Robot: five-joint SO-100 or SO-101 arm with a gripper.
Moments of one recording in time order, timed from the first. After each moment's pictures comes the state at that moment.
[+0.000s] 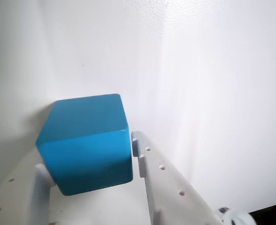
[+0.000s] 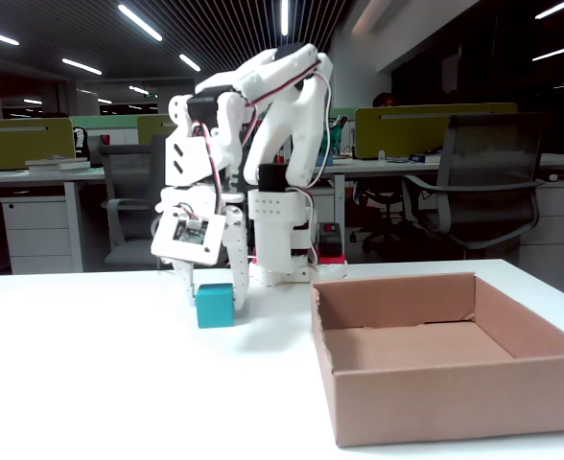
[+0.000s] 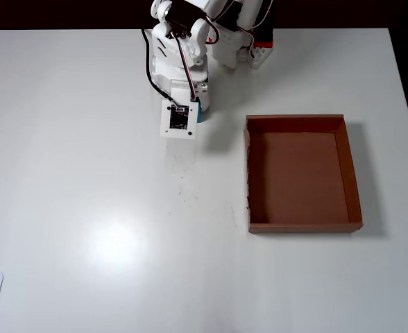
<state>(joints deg) 34.1 118.0 143.2 48.6 -96.2</state>
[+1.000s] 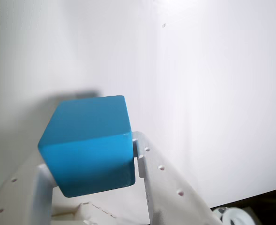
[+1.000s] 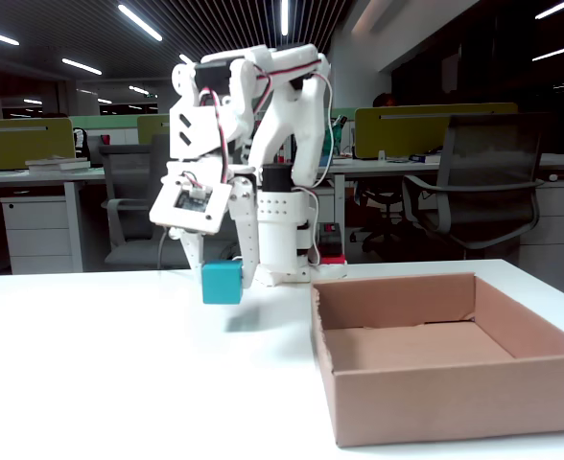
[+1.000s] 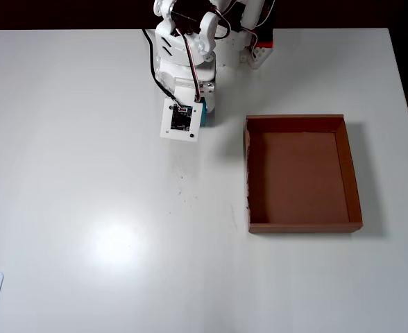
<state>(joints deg) 26.1 118.0 131.2 60.5 -83.6</state>
